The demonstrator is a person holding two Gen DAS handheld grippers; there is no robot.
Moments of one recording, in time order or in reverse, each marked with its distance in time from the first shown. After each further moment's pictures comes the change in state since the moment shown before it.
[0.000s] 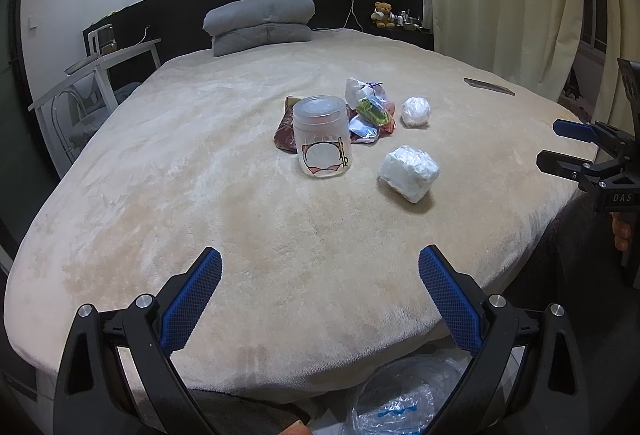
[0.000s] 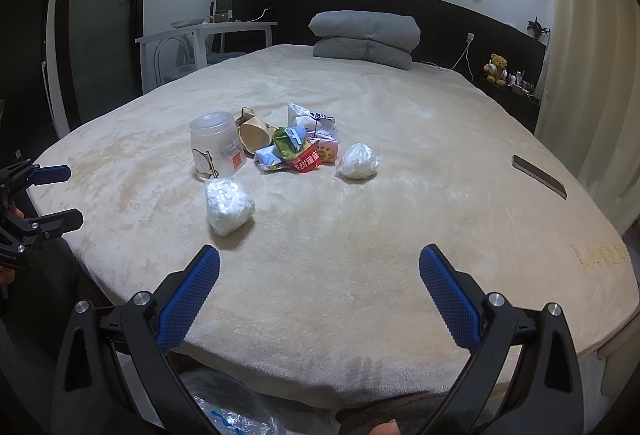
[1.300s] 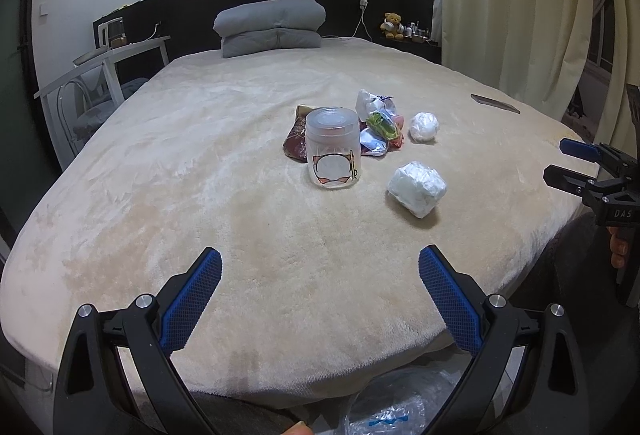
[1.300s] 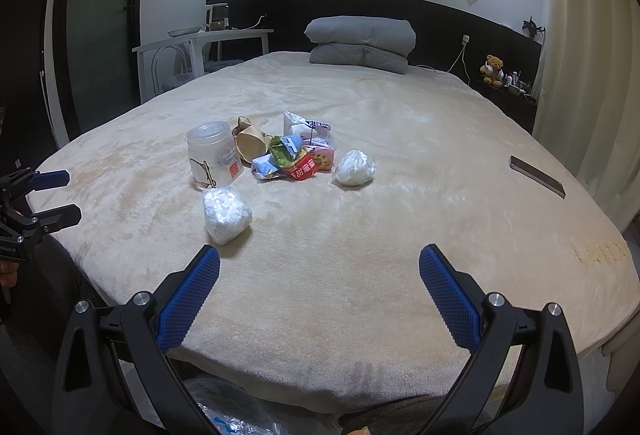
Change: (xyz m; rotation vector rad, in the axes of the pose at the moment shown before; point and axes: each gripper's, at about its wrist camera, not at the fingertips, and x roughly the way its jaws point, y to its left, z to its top) left arm -0.002 0.011 0.005 -0.055 -0.028 0.002; right arm -0.004 -0.002 0.003 0.018 -0.031 -0.008
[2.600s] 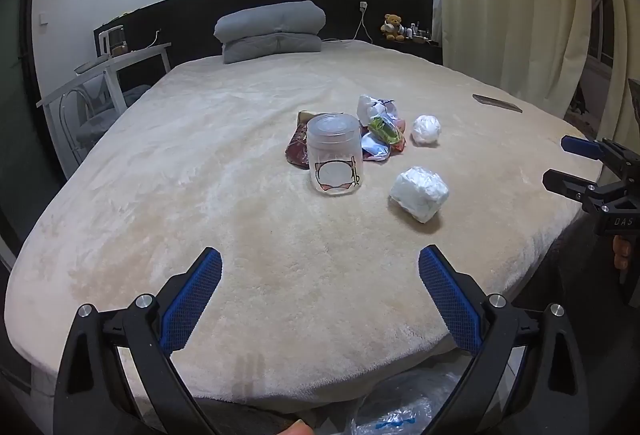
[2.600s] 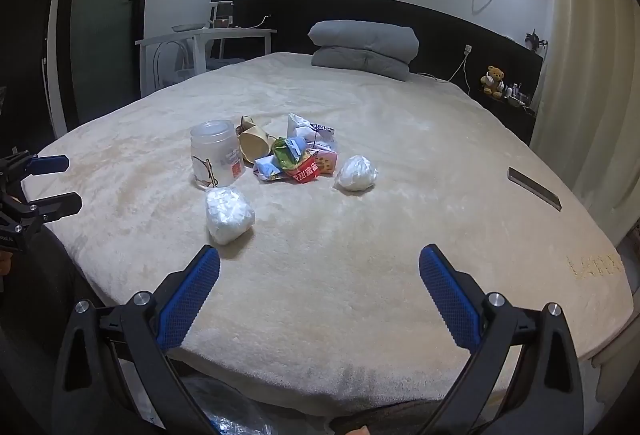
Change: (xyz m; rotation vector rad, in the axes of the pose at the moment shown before) left arm -0.001 0.000 0.001 0.024 -0.023 0.018; right arm -0.015 0.033 -0.006 -0.038 -0.007 -0.016
